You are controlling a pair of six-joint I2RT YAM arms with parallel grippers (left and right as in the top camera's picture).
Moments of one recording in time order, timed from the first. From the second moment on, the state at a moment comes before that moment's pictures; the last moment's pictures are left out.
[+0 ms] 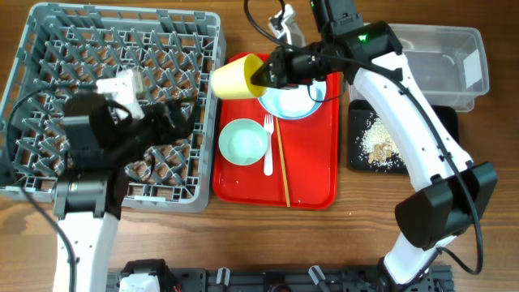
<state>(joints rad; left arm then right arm) 0.04 1.04 0.93 -0.44 0.62 -0.41 0.38 1.89 1.85 -0.98 -0.94 0.25</state>
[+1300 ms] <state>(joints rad) 0.04 1.11 0.93 0.04 1.29 -0.47 0.43 1.89 1.85 -0.96 -1.34 0.25</state>
